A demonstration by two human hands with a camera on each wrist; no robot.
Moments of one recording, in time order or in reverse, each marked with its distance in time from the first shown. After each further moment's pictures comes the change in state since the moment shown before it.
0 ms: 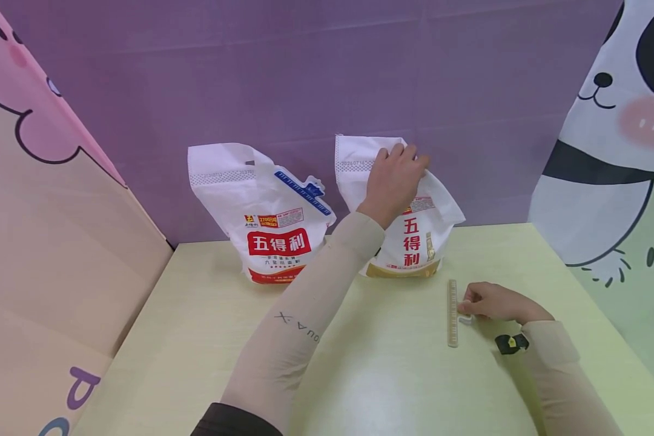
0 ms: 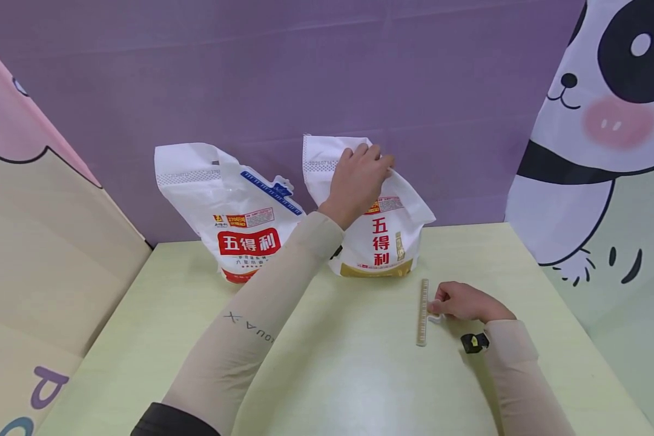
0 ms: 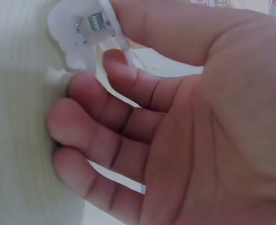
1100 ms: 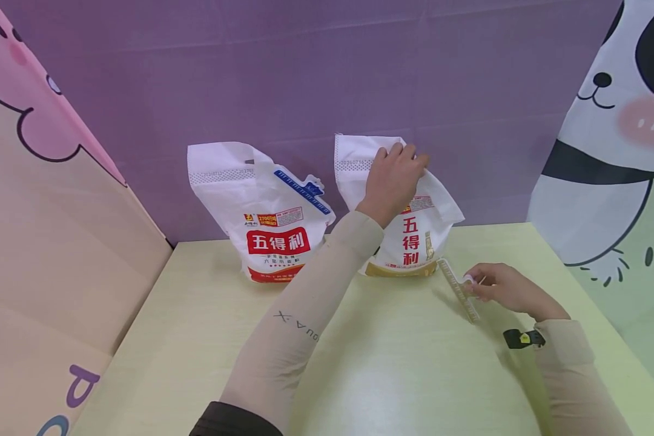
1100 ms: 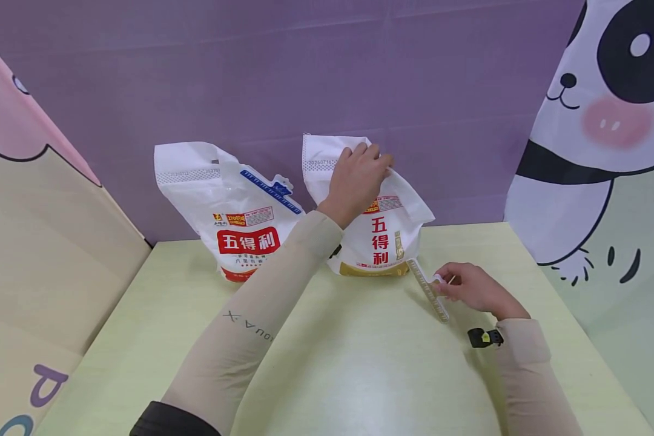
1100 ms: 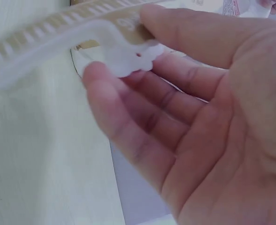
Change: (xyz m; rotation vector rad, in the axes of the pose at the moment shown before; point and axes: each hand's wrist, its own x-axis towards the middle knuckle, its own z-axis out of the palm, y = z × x) left_hand -0.001 0.000 -0.001 -0.004 0.019 -0.002; right_hand -0.016 -0.011 -0.024 0.070 0.195 -0.115
